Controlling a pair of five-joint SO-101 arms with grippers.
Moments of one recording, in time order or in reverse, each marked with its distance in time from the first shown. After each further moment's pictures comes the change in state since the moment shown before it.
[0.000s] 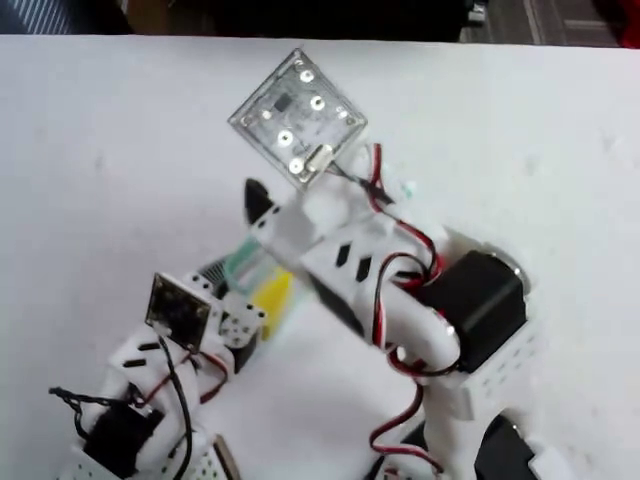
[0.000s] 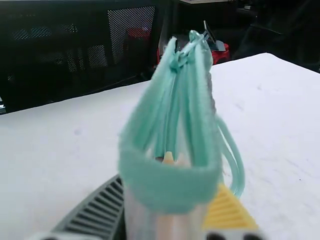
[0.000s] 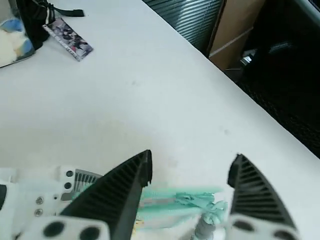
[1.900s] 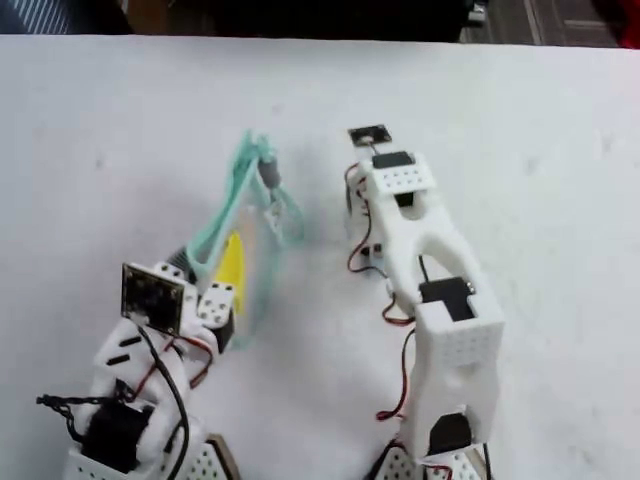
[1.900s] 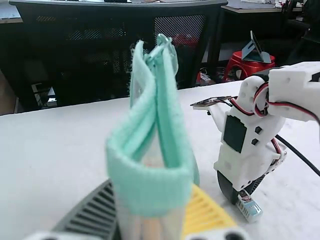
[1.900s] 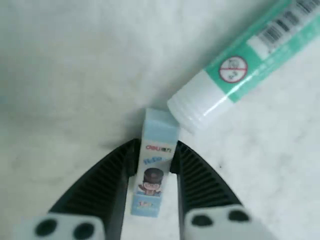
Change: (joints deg) left arm -10.1 0.3 0.1 -2.4 0.0; right arm 24.1 48.0 36.0 -25.5 -13.2
